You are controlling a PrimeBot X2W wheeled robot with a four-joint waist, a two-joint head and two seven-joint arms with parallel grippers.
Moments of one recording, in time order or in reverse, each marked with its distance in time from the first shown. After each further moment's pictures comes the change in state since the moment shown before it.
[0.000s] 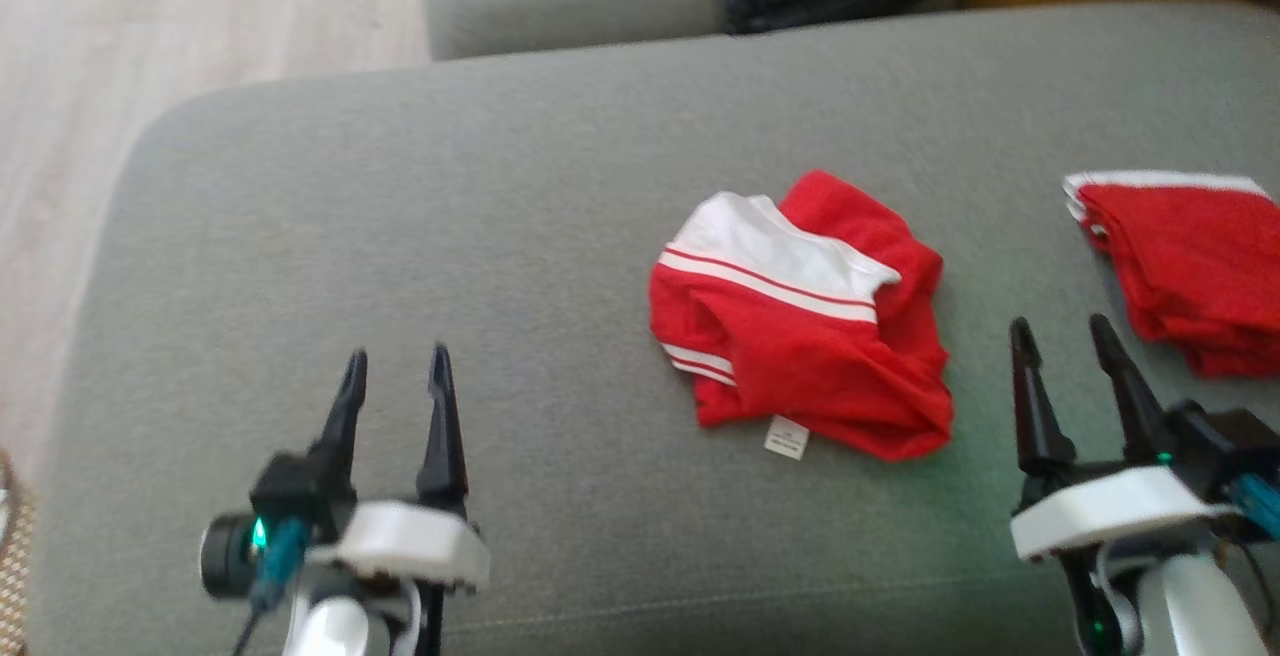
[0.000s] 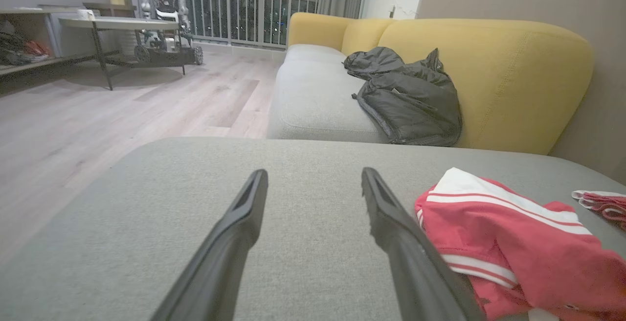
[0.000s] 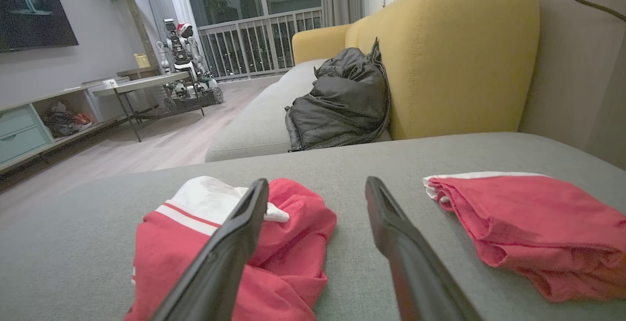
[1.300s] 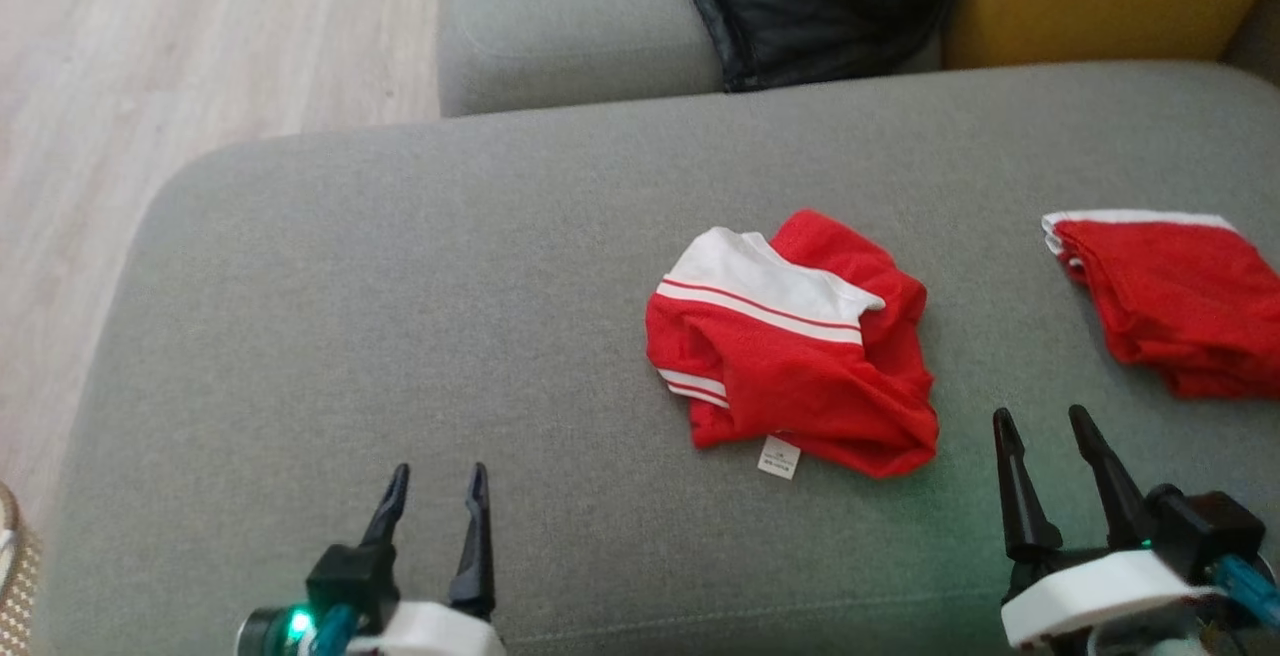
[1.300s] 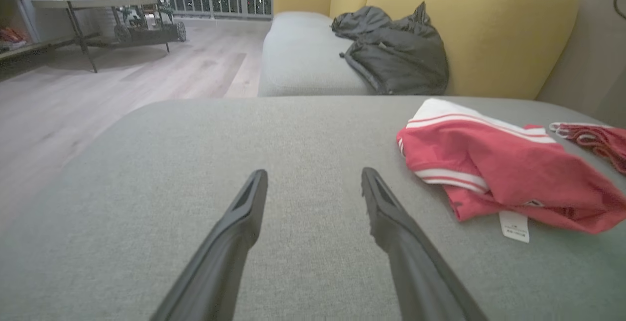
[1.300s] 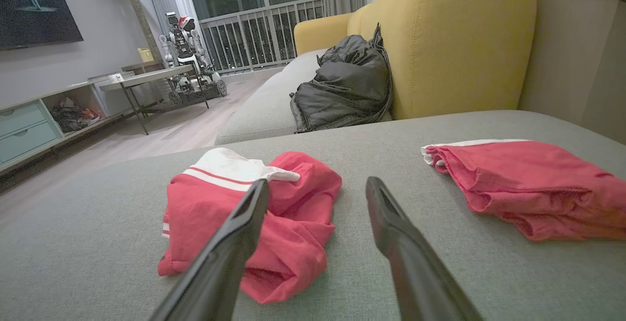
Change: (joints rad) left arm 0.166 -0.002 -0.030 0.013 0.059 -0.021 -0.001; right arm 0.151 0.007 0.016 -0.035 0.016 0.000 0.000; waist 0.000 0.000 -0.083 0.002
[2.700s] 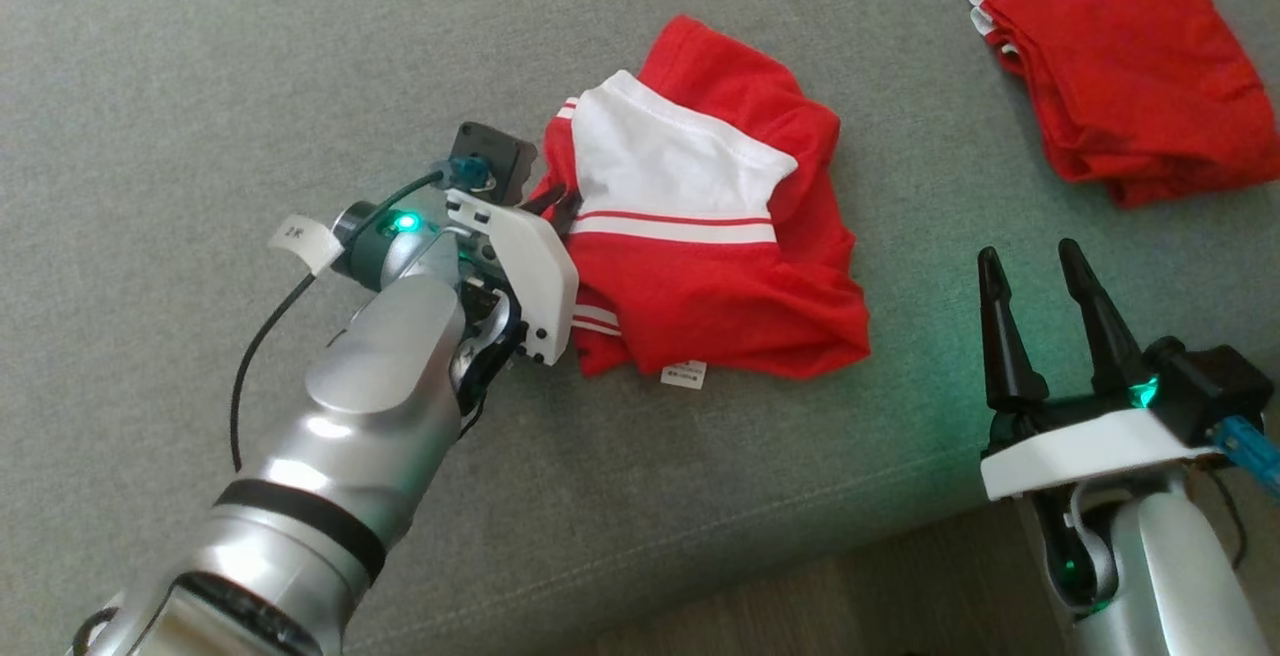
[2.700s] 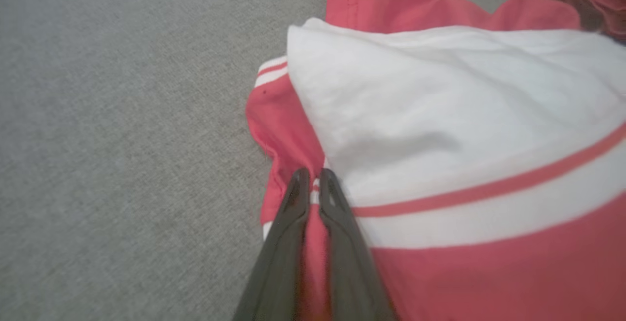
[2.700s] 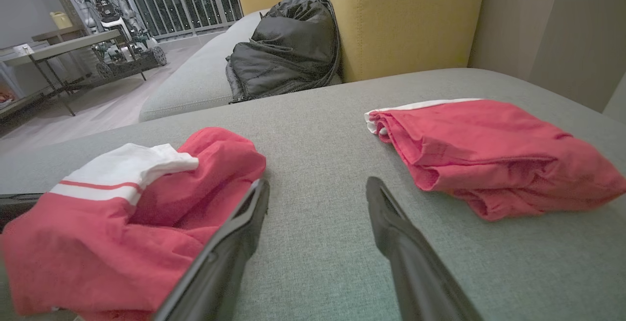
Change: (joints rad) left arm -0.982 -0.021 -0.453 0.814 -0.328 -0.270 0.276; right arm -0.235 -0.001 0.038 -0.005 0.009 0.000 0.000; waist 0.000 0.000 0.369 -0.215
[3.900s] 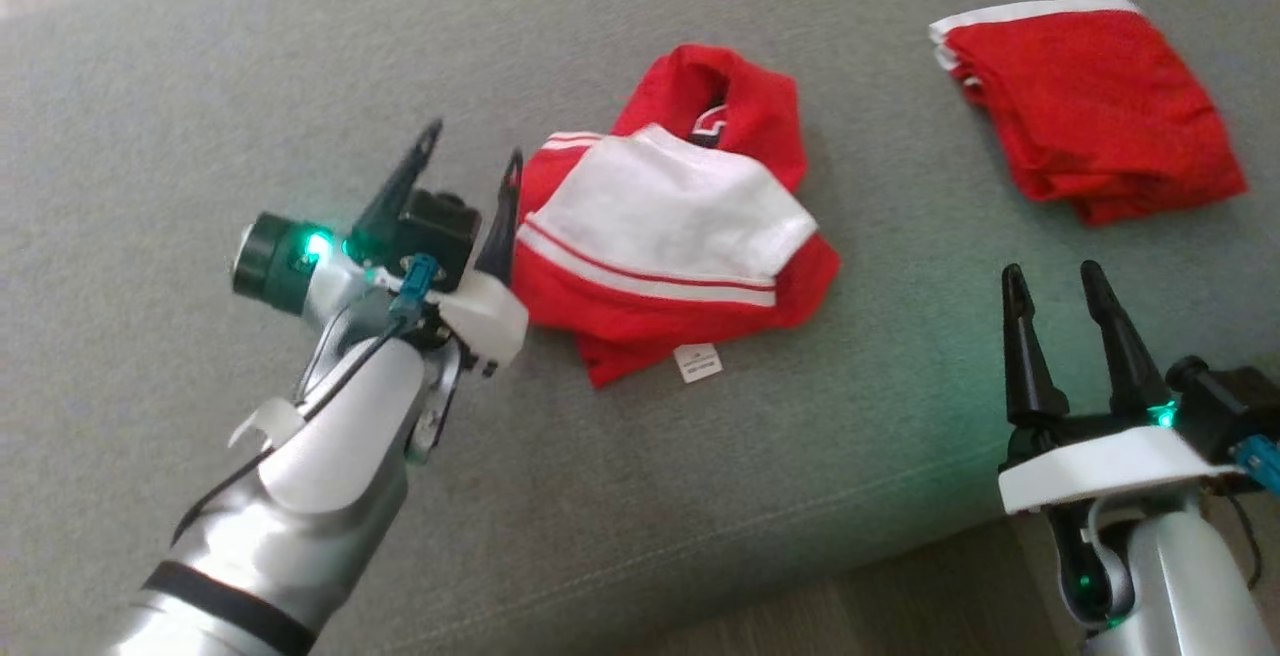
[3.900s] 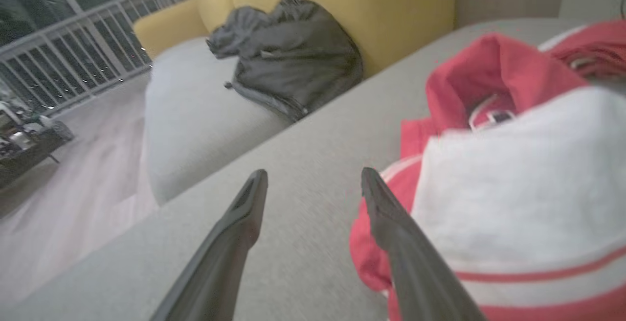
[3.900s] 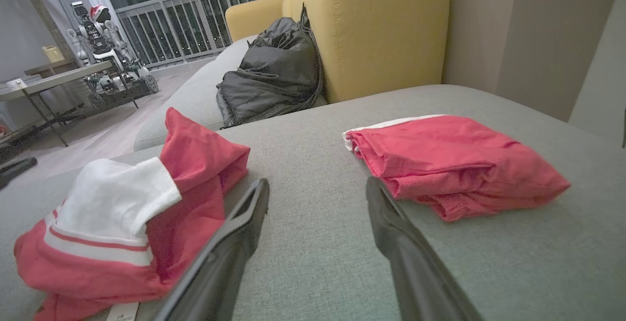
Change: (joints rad) left arm 0.182 0.160 0.025 -0.331 0.272 0.339 -0.271; right arm 0.030 0.000 -0.029 0.004 0.035 0.000 0.000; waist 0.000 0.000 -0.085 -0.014
